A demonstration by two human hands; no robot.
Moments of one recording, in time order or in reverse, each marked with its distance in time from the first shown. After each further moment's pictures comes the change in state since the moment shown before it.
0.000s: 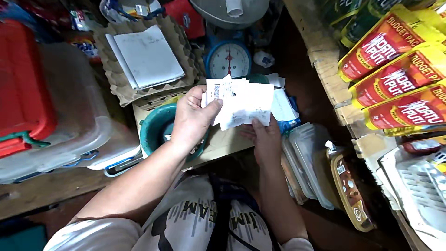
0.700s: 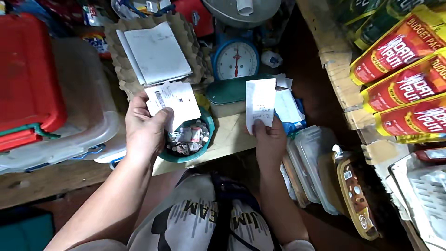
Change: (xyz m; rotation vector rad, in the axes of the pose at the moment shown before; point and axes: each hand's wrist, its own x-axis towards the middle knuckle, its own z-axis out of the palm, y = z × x) left_hand -0.029 -0.018 -0.092 0.081 0.290 -0.022; right_hand -0.004 0.003 0.015 -0.179 0.090 -0.214
